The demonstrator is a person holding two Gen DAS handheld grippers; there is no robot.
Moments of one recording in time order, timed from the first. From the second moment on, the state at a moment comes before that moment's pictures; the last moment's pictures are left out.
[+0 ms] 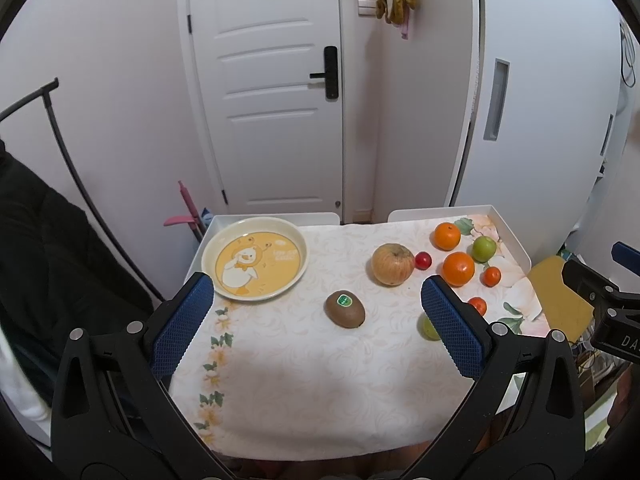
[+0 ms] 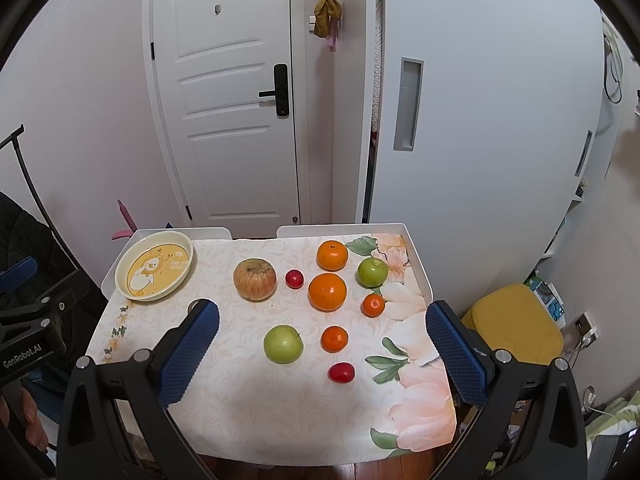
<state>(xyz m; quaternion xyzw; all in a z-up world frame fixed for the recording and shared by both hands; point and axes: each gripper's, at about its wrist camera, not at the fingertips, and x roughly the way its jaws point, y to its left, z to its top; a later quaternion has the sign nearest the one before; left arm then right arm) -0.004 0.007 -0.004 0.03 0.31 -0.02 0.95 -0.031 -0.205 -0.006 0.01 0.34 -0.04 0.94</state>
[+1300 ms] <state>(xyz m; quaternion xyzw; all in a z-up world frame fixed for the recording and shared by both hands) -0.004 0.006 -0.002 0.03 0.32 -0.02 0.95 -0.031 -0.207 -0.006 0.02 0.34 -0.04 0.94</state>
